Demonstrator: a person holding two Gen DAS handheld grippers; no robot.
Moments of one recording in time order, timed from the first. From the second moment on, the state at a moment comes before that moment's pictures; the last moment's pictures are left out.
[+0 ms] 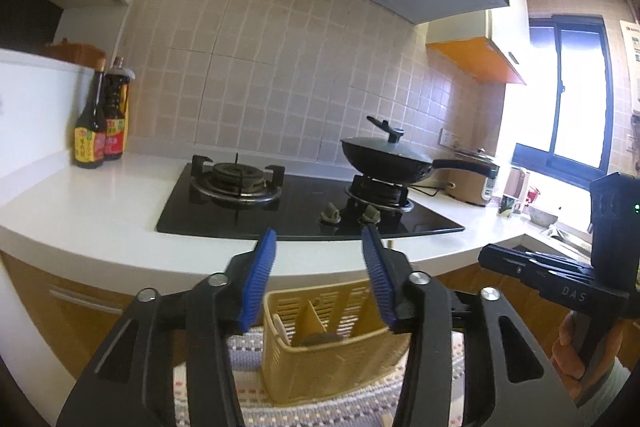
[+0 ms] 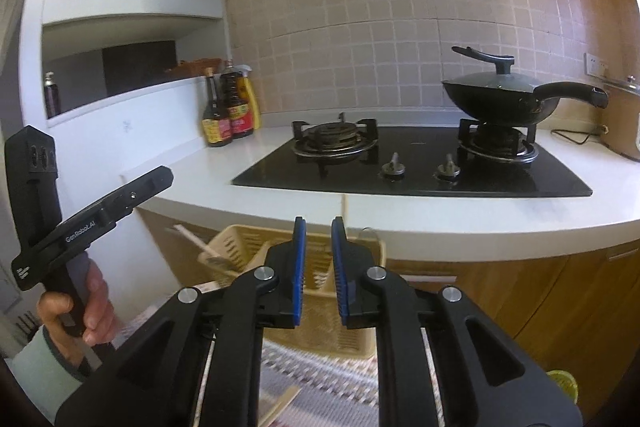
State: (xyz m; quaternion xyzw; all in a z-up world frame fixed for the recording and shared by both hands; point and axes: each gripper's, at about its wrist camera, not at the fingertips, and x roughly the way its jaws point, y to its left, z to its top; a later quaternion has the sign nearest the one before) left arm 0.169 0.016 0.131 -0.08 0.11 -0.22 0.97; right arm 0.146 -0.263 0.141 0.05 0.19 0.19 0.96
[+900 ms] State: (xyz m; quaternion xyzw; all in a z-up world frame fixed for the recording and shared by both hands) left arm 0.104 -0.004 -0.016 -0.02 0.49 -0.24 0.84; right arm 0.074 -0.246 0.011 0.09 0.47 0.17 0.86
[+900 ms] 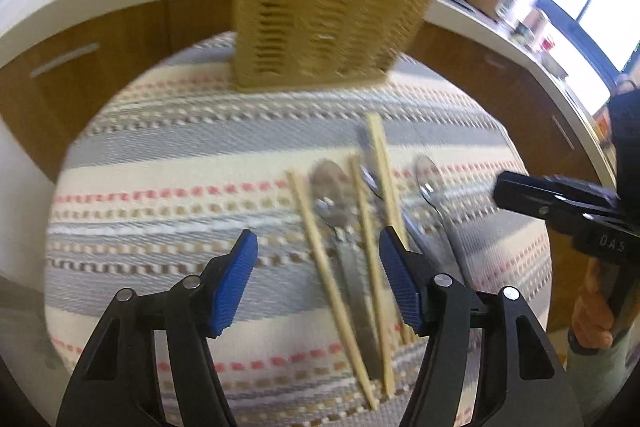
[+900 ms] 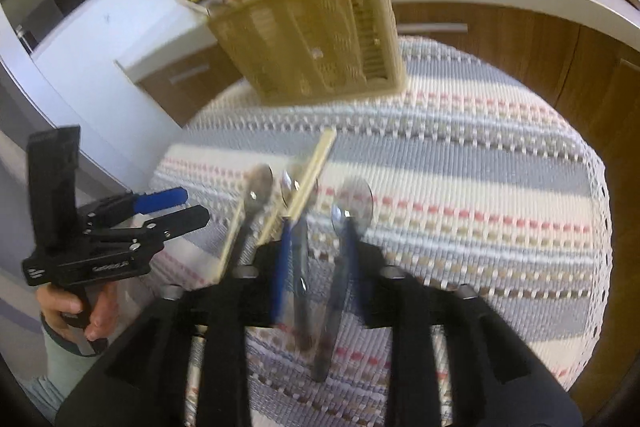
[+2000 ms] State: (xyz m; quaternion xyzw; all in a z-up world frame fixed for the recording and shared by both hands) left arm 0.127 -0.077 -0.047 0.09 0.54 -0.23 0.80; right arm 0.118 -0.194 -0.043 0.00 0.58 0.06 0.81
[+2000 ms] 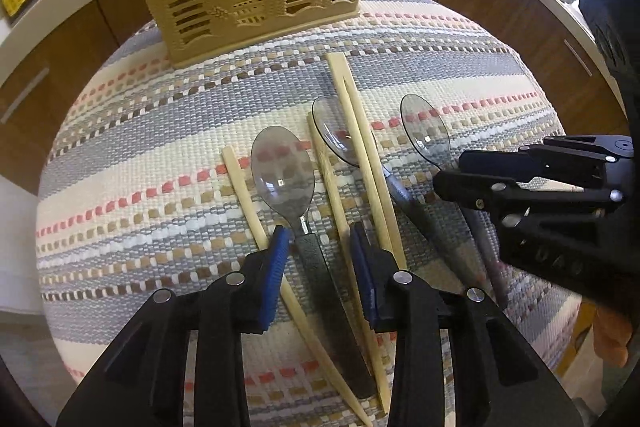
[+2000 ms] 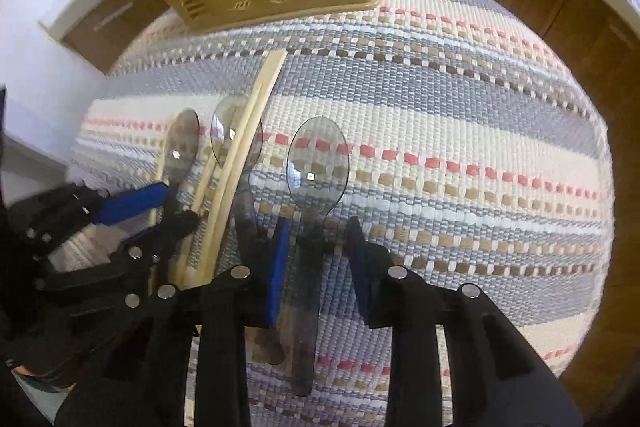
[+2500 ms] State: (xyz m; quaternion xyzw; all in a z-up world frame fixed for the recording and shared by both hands) left arm 0.117 -0.074 -0.041 0.06 0.53 -0.24 0.81; right arm 0.091 -0.228 -0.032 0.02 0.56 0.07 0.82
